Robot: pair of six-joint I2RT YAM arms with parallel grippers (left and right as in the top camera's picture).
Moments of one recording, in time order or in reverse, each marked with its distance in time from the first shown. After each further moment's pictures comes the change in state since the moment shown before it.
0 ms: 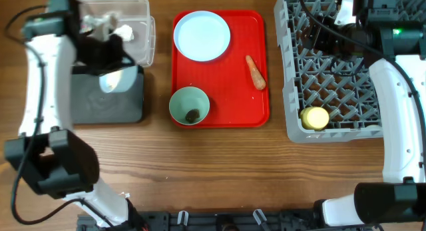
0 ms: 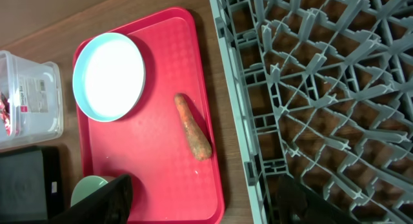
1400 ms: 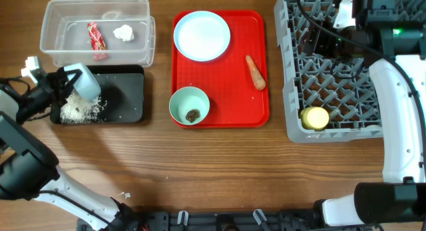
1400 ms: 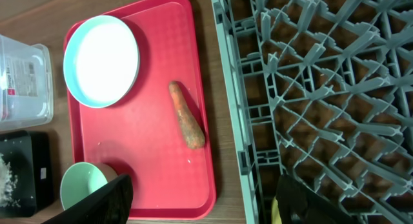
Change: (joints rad) left arm 0.553 0.199 -0.389 0.442 0.843 0.143; right arm 0.000 0.000 0.000 -0.041 0.000 -0.052
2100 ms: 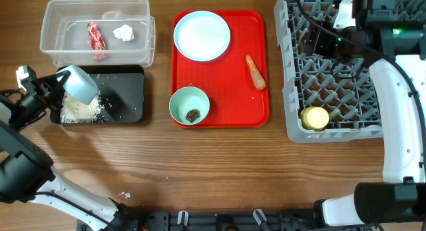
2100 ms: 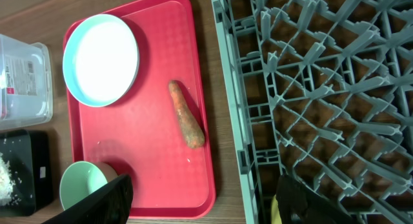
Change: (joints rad) left arm 0.061 0.015 -0.002 -0.098 0.141 -0.135; right arm 0.000 0.000 0.000 -0.003 0.000 0.000
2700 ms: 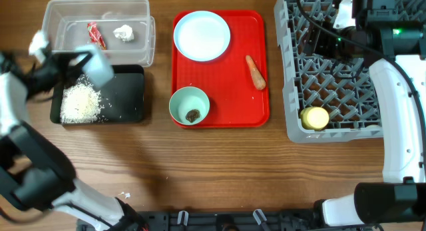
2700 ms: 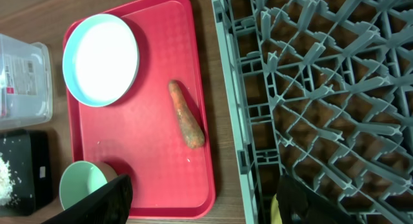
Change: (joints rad) left arm -0.238 -0.205 0.089 0.023 -0.160 -0.006; right arm 0.000 0.000 0.000 0.000 0.000 -0.005
